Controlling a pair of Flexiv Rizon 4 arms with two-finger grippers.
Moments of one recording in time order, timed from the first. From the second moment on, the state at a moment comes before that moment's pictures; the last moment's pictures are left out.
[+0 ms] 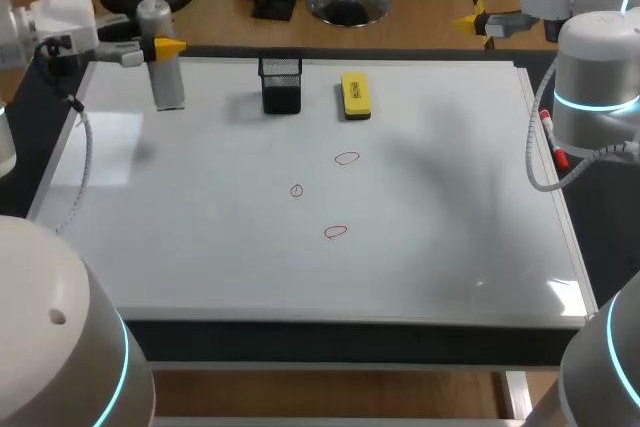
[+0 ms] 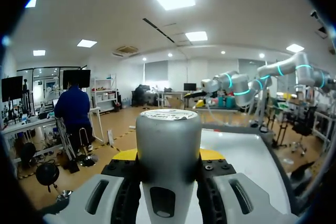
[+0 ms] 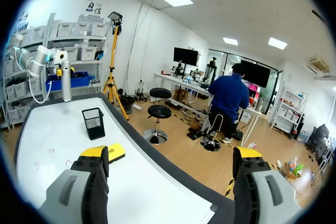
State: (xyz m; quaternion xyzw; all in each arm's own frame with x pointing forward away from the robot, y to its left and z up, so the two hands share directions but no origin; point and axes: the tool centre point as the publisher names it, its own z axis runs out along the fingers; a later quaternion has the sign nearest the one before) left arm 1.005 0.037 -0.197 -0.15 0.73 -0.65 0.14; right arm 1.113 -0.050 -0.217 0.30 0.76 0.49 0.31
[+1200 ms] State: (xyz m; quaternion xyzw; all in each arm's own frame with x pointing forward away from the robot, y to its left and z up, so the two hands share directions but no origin) left arm 0.986 0.049 -0.202 -0.20 0.73 -0.63 0.18; right arm 1.104 -0.032 -0.232 0.23 0.79 0.47 0.30
